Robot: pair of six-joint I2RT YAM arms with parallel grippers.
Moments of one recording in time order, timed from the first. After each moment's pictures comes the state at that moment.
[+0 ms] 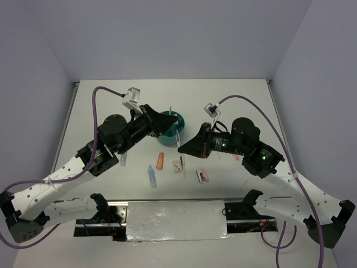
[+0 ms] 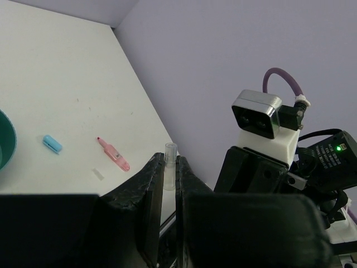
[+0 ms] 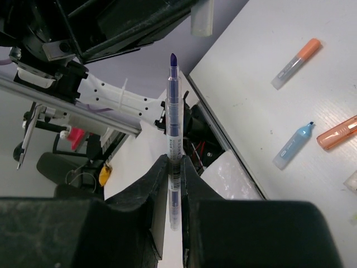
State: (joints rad) left arm -0.88 1.00 1.08 -0.06 -0.12 -0.82; right arm 0.79 0.87 0.96 -0.21 -0.48 0.75
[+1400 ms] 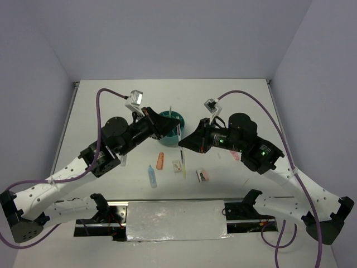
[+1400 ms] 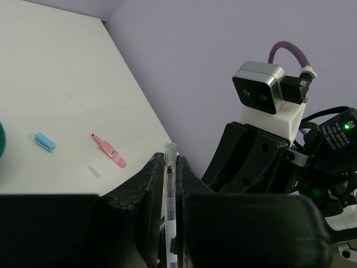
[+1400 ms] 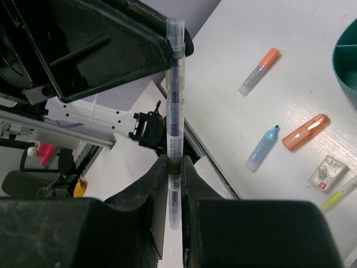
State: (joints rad) left arm -0.88 1.00 1.03 0.00 -0.08 -0.81; right arm 0.79 0.92 1.02 -0.30 -0.37 0.68
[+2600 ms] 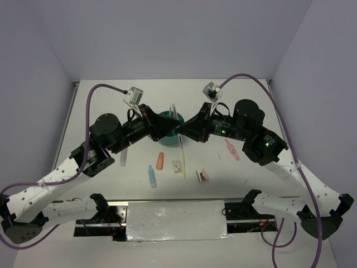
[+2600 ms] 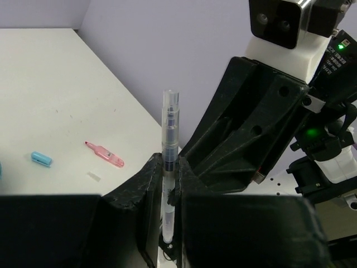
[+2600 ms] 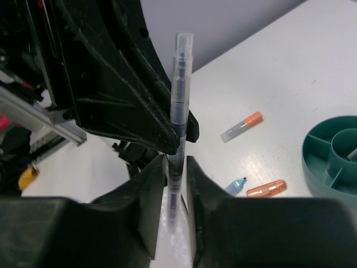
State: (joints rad) left arm -0.88 0.98 1.12 -0.06 0.06 -0.67; right arm 0.76 1.01 1.23 -0.29 -0.46 0.38
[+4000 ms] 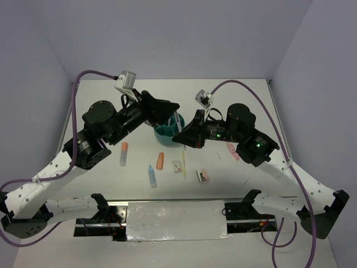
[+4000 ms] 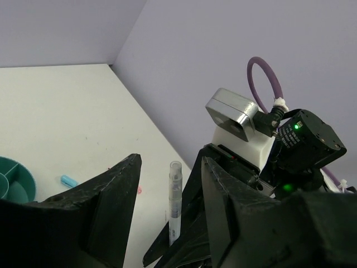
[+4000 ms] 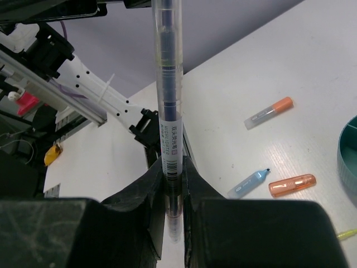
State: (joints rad) left arm -0.88 1.06 1.36 -0.20 -0.10 -0.61; right arm 0.76 1.02 1.12 -0.19 -0.58 0.43
